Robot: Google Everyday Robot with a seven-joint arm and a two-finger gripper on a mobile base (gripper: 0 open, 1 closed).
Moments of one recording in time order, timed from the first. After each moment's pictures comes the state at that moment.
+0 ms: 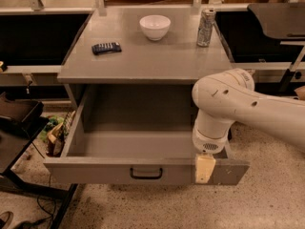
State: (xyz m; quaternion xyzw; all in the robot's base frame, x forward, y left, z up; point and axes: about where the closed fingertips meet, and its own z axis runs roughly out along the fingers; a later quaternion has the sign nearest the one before) arm 0.449 -0.147 0.683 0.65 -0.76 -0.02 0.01
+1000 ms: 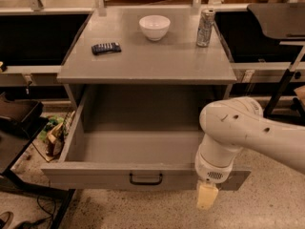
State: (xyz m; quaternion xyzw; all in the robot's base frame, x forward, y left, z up) arm 0.376 -0.139 0.651 0.64 -0.76 -0.09 0.02
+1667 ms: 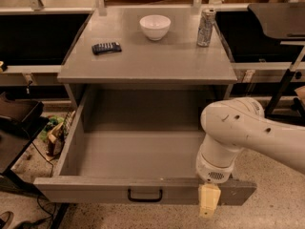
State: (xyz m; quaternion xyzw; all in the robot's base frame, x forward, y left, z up) arm 0.377 -0.139 0.651 0.64 -0.76 -0.09 0.02
